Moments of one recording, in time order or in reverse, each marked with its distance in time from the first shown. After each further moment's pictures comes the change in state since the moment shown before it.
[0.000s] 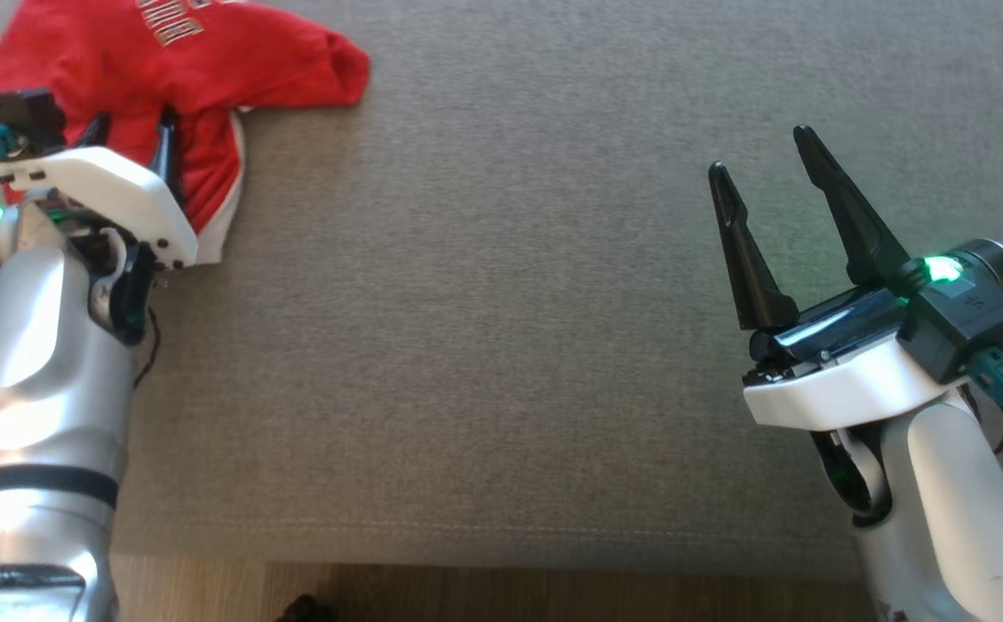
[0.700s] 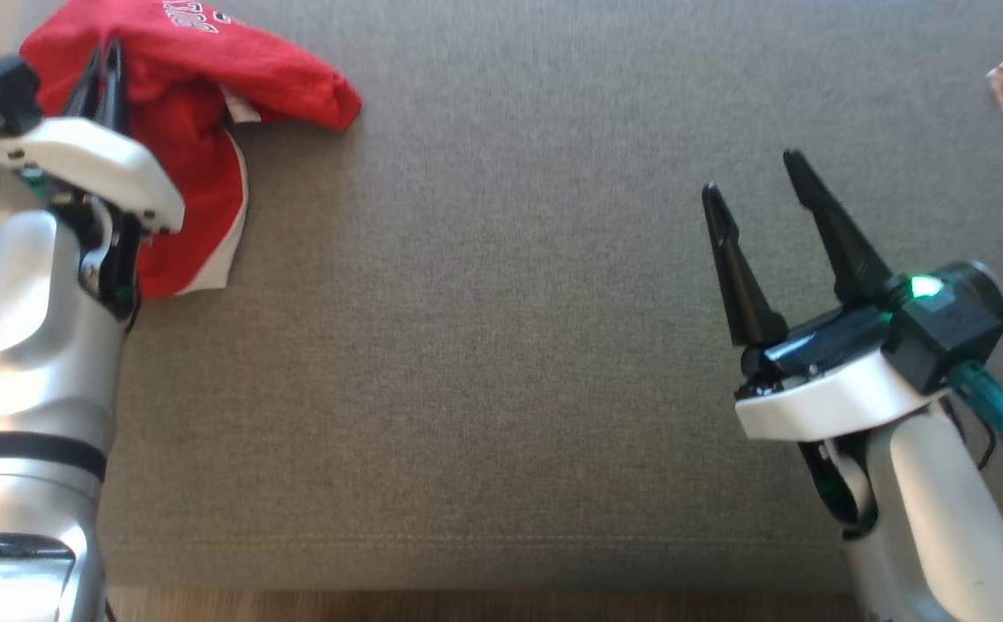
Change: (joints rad) left arm -0.099 0.025 -0.069 0.099 0.016 -0.044 -0.217; right arm 0.013 0.015 0.003 0.062 0.000 0.000 -0.042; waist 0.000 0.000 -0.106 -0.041
